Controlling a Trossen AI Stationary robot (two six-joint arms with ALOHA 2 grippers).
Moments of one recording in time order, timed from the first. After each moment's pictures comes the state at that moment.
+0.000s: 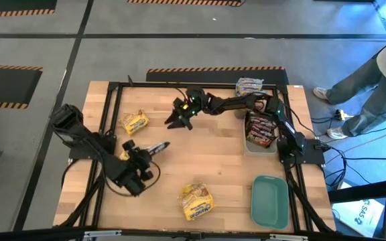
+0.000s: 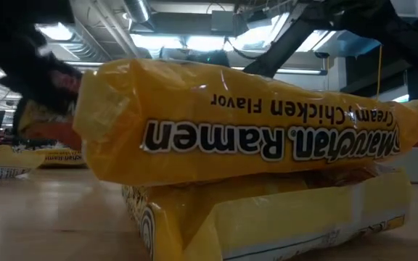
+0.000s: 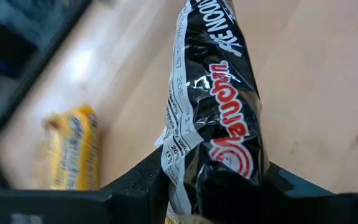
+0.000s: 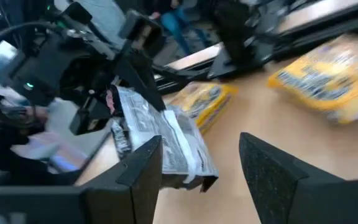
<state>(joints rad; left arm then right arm) -0.71 1.52 0.90 -1.08 -0.82 -1.25 -0.36 2.29 1.51 0.53 -0.94 0.35</state>
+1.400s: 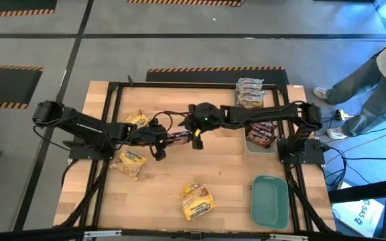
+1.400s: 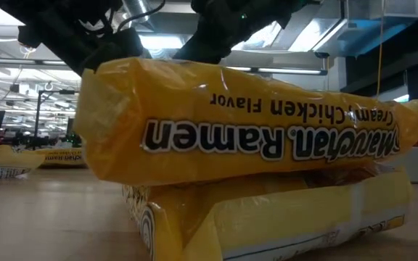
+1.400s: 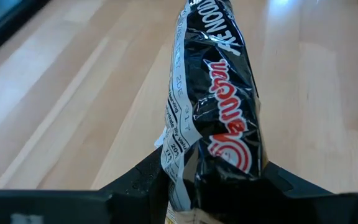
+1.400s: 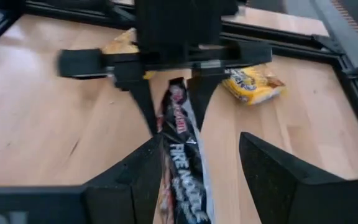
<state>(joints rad) -0.08 1.22 0.52 0.04 -0.32 -0.23 -0.08 1.79 1.36 -0.12 -0.12 -0.21</state>
